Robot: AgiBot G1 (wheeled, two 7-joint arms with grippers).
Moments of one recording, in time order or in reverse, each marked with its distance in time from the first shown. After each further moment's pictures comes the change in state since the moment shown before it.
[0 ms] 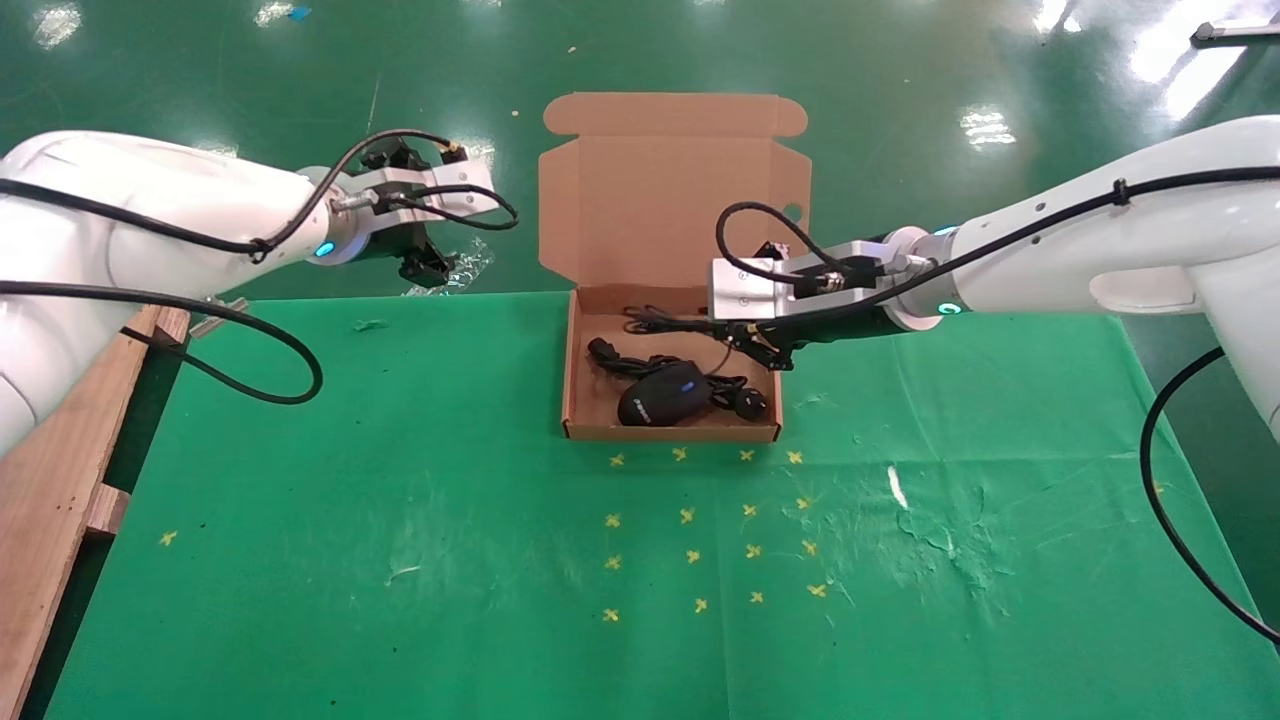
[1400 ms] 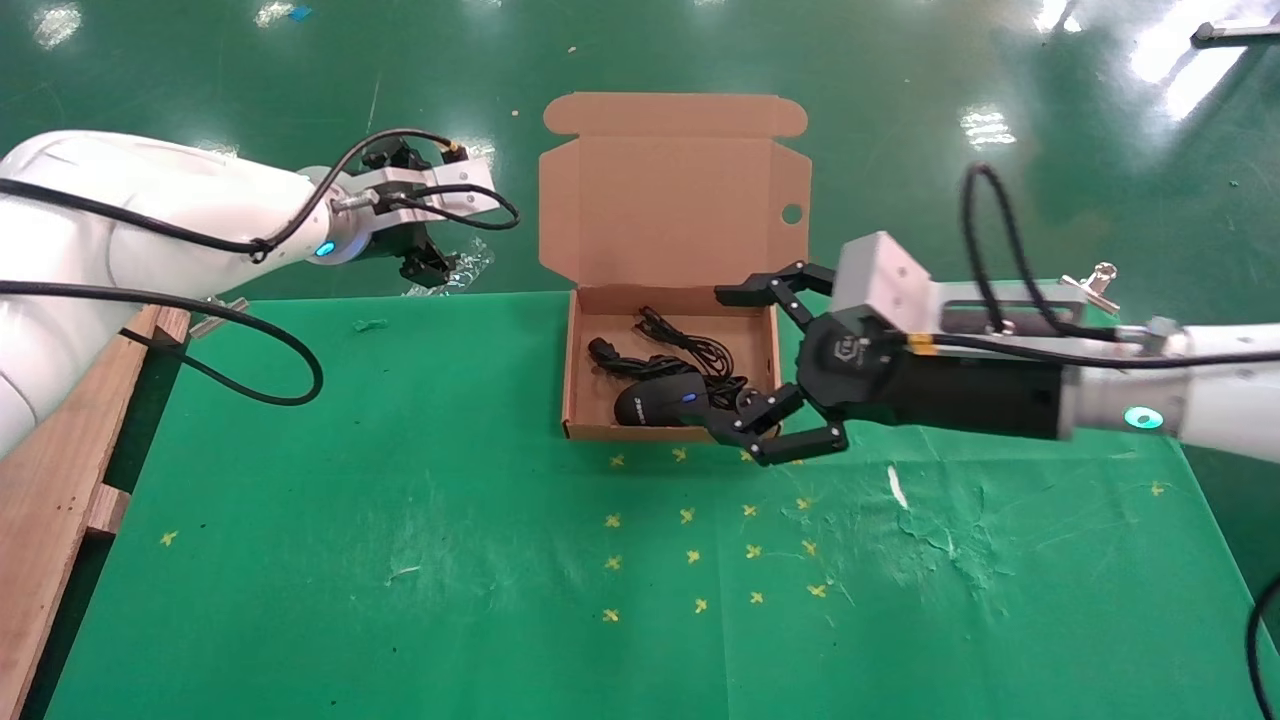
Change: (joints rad) left arm 0.002 -0.001 -0.003 -0.004 -0.003 0.003 0.001; right arm -0.345 0.358 0.290 0.451 0.515 -0.255 0.287
